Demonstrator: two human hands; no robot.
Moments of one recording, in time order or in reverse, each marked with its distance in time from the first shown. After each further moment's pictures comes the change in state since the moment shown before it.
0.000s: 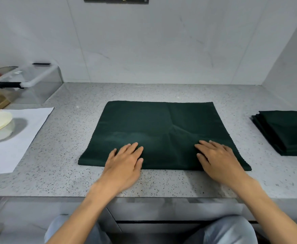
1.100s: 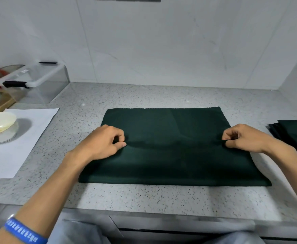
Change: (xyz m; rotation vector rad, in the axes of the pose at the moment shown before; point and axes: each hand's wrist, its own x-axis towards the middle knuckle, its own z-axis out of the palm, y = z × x) left_hand 0.062 -0.099 -0.054 -0.165 0.071 0.106; right_hand 0.093 0.074 -0.057 0.428 -0.244 -0.047
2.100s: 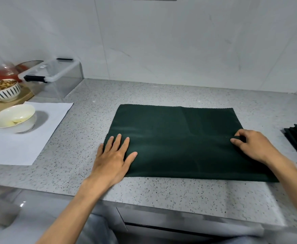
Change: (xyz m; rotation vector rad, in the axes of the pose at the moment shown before) left_hand -0.056 0.023 0.058 0.172 -0.077 -0.383; right_hand 0.017 0.023 0.035 -0.145 0.340 0.128
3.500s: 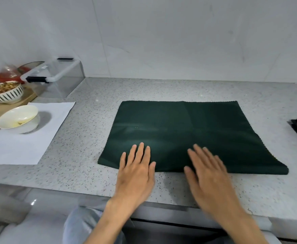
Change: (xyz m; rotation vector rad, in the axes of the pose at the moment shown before) left_hand -0.045 0.060 0.025 -0.047 0.138 0.075; right_hand -0.148 -0.135 0.076 -0.059 0.113 -0.258
